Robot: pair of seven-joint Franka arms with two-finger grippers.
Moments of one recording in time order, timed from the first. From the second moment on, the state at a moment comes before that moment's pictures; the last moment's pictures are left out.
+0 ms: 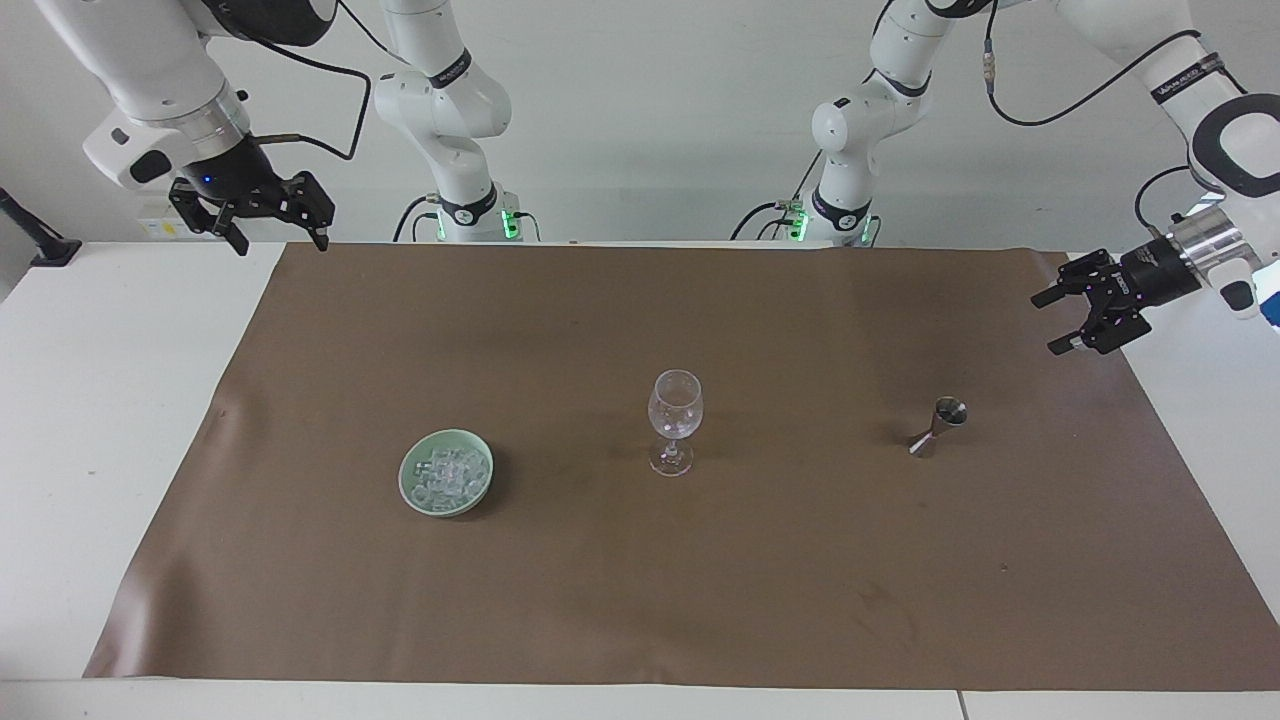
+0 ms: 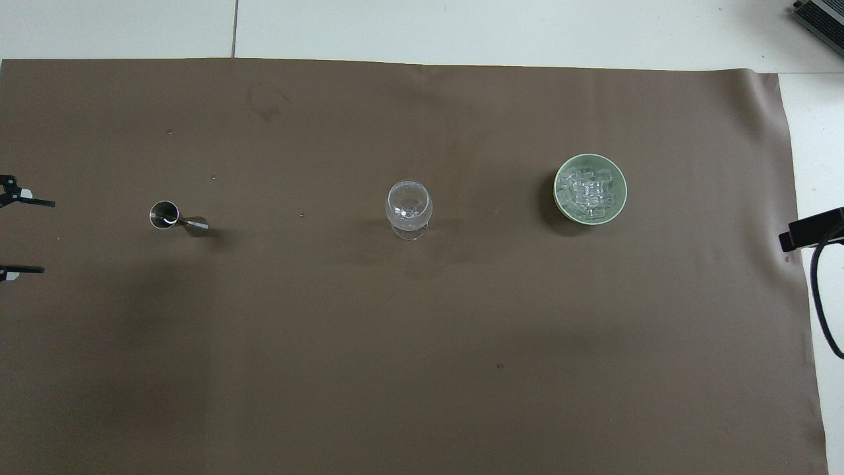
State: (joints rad) left arm 0.49 0.16 -0.08 -1.74 -0.61 1.58 -0.82; right arm -0.14 0.00 0.03 -1.52 -0.02 1.43 -0.19
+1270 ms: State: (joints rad) left arm 0.55 0.21 -0.09 -2.19 -1.19 1.92 -0.80; right arm -0.14 0.00 0.03 -1.52 -0.02 1.43 -0.19
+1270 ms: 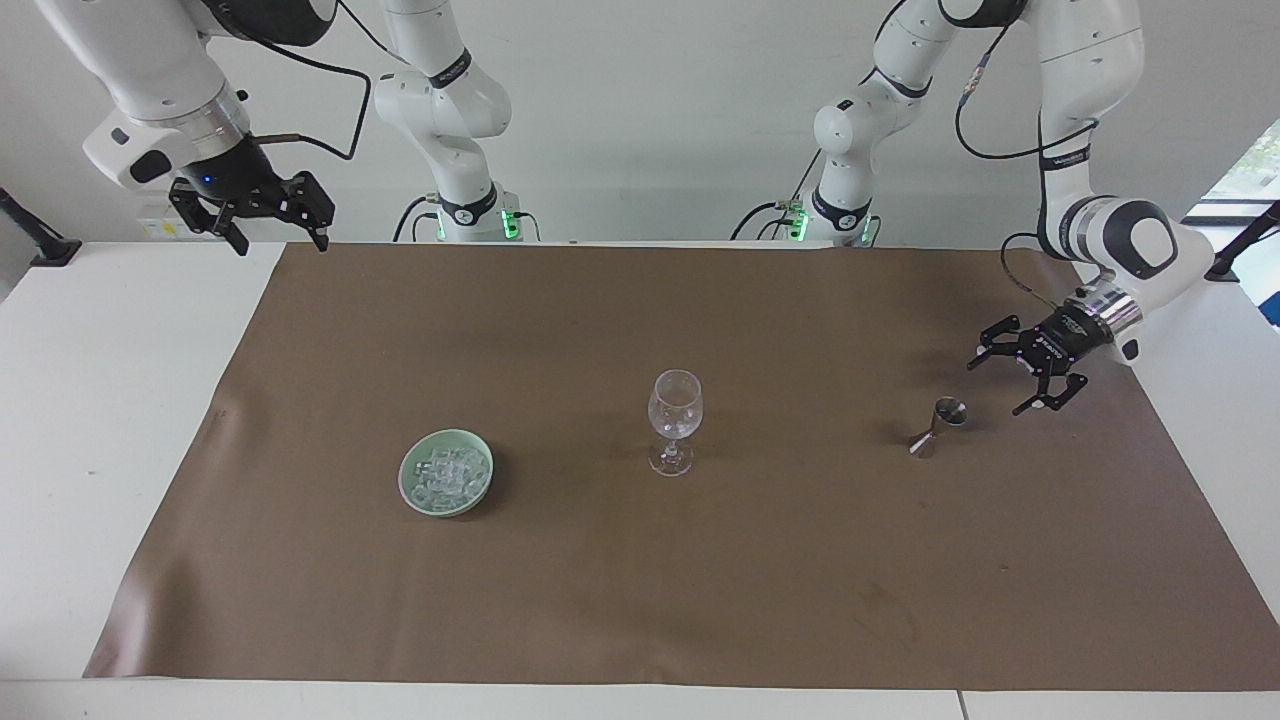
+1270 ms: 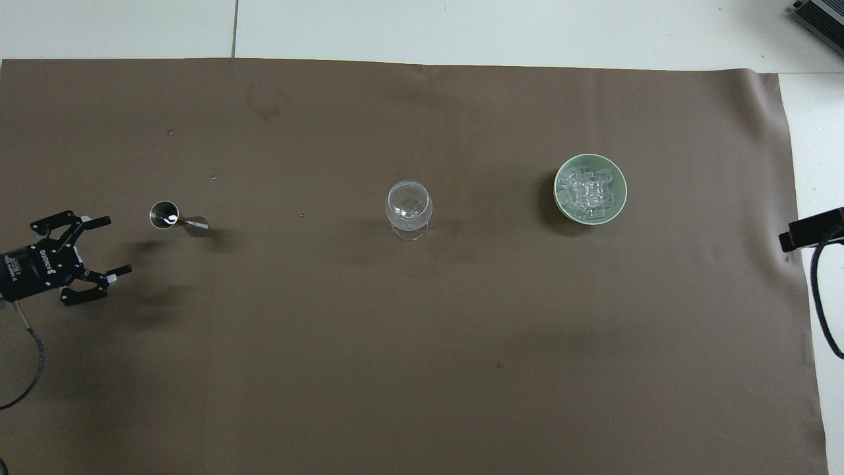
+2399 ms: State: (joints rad) left arm 0.40 0.24 -0.10 -2.27 -1.50 2.08 -0.73; right arm -0.14 0.00 0.03 -1.52 -0.02 1.43 -0.19
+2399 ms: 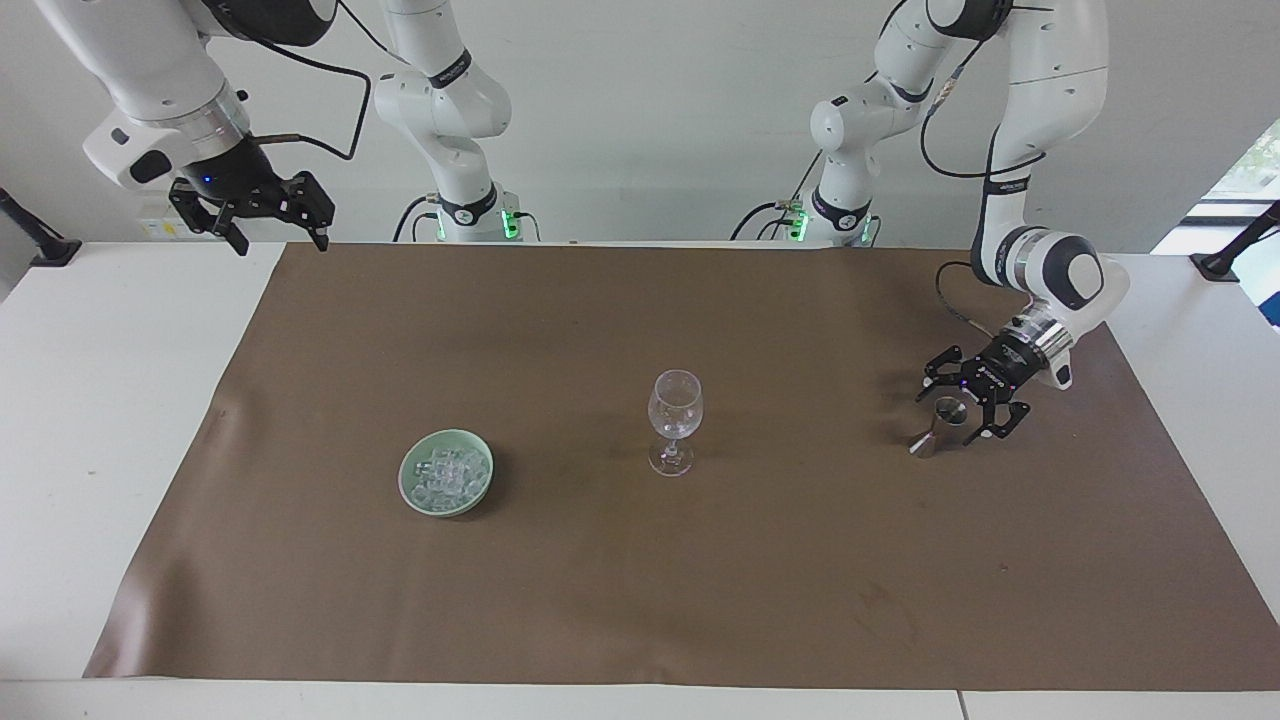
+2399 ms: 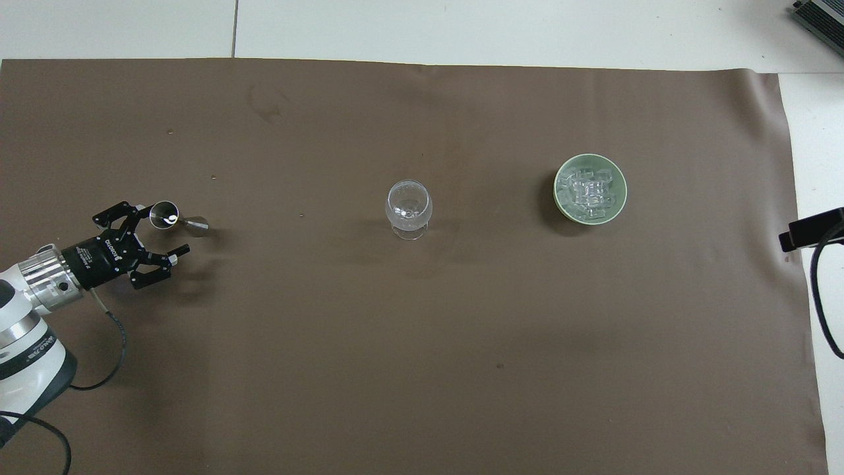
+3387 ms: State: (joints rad) left arm 0.37 0.26 -0.10 -2.29 -1.63 2.11 -0.69; right arm -0.14 0.00 0.03 -1.52 -0.02 1.43 -0.19
